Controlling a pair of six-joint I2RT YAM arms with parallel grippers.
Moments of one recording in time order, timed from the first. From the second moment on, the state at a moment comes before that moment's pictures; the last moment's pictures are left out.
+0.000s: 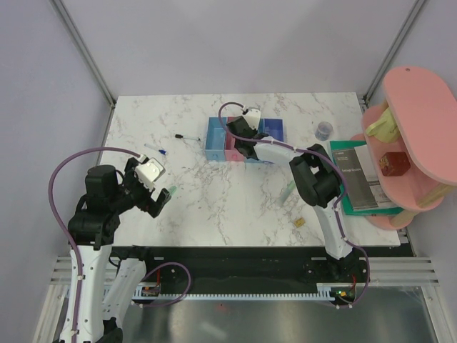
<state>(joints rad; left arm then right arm) -0.03 0.63 0.97 -0.95 0.48 0.56 0.64 2.23 1.66 -0.19 0.55 0.63</state>
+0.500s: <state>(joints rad) -0.03 0.62 0.97 -0.95 0.50 0.56 0.65 2.21 1.63 -0.19 0.54 0.55</state>
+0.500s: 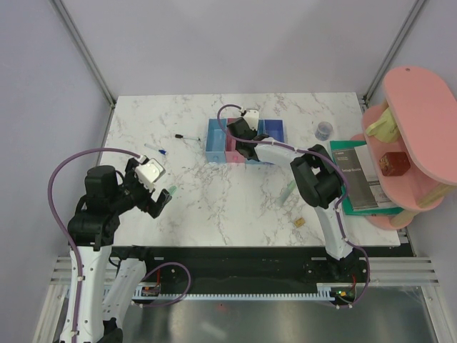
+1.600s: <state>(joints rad) -0.03 0.56 0.93 -0.95 0.53 0.56 0.68 2.02 1.73 -0.21 0.54 0.10</state>
